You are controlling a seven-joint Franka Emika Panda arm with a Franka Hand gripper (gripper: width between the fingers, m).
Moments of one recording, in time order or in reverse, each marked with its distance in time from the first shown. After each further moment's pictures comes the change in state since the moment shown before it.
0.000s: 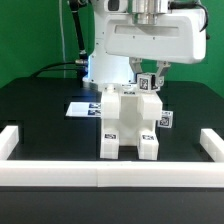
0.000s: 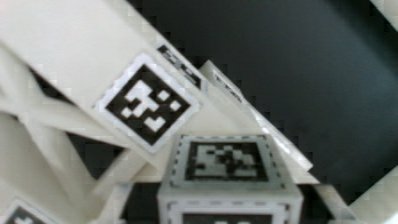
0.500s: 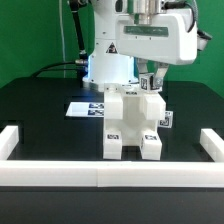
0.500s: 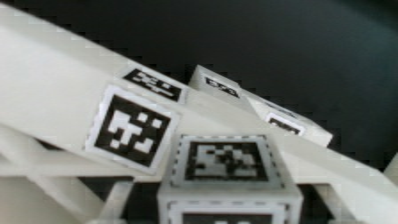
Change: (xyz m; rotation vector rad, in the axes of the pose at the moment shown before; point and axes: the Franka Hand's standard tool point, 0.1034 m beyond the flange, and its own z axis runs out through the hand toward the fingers) arm -0.003 -0.002 0.000 0.006 -0.009 0.277
